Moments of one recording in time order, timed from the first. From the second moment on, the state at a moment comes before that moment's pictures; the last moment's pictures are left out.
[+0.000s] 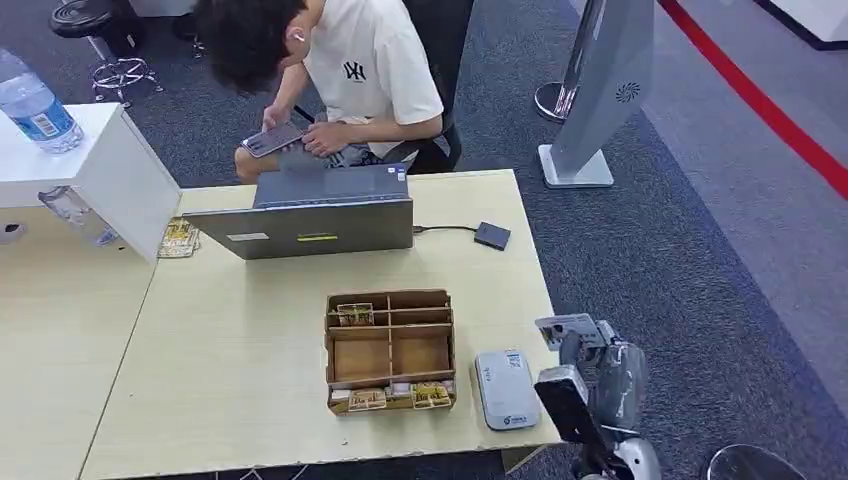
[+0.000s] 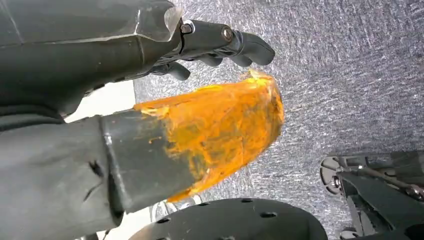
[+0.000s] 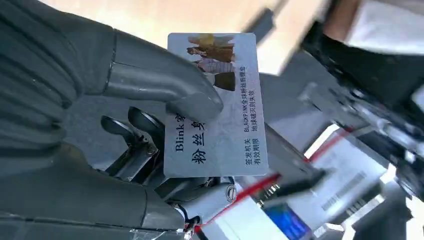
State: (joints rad) left arm -0.07 -0.26 1.03 -0.23 -1.37 0.09 0.10; right arm 0.23 0.18 0.02 -1.69 0.77 -0.69 -0.39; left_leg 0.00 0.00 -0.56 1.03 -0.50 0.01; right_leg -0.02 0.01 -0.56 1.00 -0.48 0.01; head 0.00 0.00
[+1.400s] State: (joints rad) left arm -0.08 -0.24 0.88 -0.23 -1.57 -0.01 0.10; right arm -0.50 0.17 0.30 -1.26 1.55 -0.69 -0.04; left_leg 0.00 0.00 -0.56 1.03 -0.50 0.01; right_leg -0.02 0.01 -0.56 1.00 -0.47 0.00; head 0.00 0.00
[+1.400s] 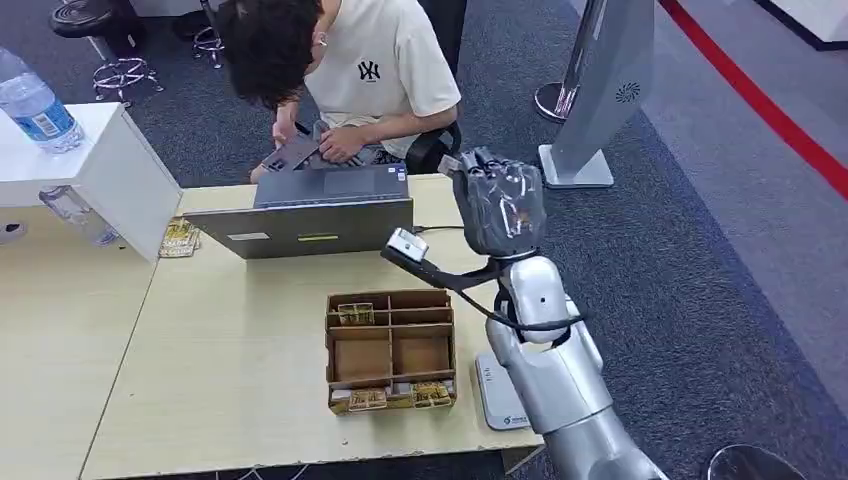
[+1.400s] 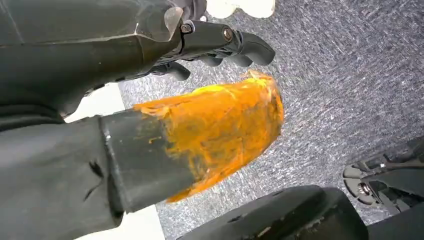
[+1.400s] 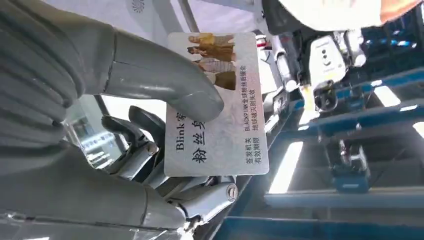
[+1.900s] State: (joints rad) left arm -0.08 -0.24 0.81 -0.23 -1.57 -0.02 0.10; right arm -0.64 0.17 0.44 -1.00 1.55 -0.69 0.05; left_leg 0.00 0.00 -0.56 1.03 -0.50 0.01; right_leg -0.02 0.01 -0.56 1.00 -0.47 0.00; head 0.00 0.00
